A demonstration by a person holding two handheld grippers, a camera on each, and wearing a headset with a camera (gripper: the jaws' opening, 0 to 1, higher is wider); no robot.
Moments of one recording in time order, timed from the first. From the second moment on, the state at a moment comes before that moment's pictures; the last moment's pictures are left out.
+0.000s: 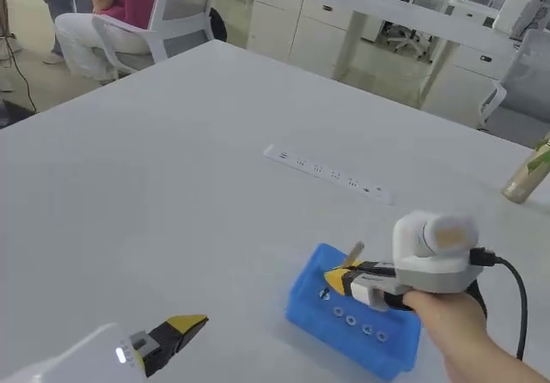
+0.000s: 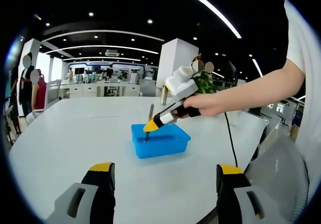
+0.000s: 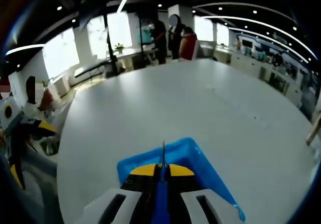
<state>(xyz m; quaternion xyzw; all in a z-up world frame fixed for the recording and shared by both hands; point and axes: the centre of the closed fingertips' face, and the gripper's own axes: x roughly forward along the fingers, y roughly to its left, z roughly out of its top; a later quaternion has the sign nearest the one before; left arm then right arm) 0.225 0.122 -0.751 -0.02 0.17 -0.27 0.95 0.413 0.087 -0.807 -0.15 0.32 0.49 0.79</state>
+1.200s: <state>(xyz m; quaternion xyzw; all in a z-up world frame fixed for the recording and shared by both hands) 0.222 0.124 -0.742 0.00 0.16 -0.27 0.95 0.315 0.024 -0.743 -0.13 0.26 0.54 0.79</state>
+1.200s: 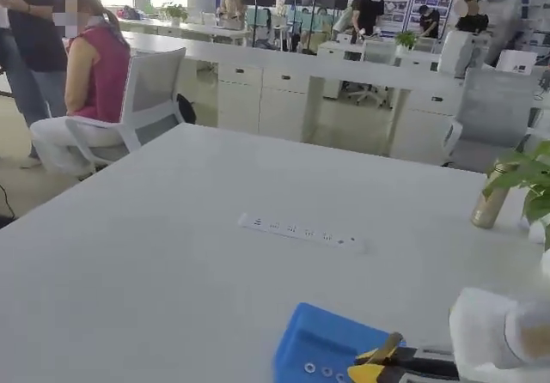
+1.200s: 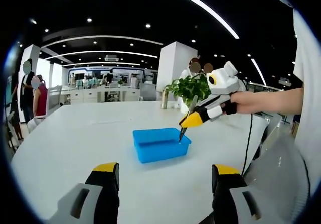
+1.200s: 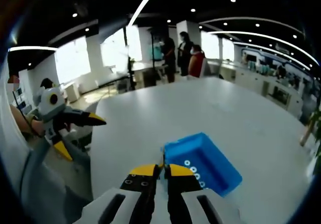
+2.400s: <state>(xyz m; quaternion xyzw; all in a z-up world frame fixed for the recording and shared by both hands) 0.226 0.014 -0.673 0.15 0.19 -0.57 0.78 0.227 0.037 -0.726 -0.29 0.18 0.62 0.71</state>
